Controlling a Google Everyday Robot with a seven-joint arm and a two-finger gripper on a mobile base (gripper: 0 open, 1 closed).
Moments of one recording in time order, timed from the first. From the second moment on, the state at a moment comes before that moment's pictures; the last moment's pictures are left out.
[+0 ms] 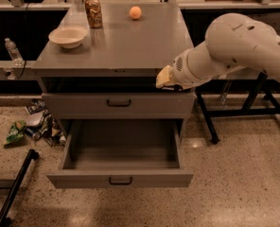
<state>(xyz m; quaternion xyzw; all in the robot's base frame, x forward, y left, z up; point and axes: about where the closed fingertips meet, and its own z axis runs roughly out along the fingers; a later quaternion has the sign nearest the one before) 0.612 -0.089 0.840 -0.05 0.94 0.20 0.27</state>
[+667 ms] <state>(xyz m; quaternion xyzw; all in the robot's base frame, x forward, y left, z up) 0.598 -0.070 0.699 0.04 0.95 0.27 0.17</state>
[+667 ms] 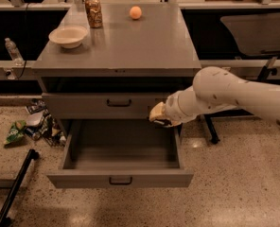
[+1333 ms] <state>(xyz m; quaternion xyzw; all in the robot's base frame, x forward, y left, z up) 0.614 -0.054 0.631 0.06 0.94 0.29 0.16</state>
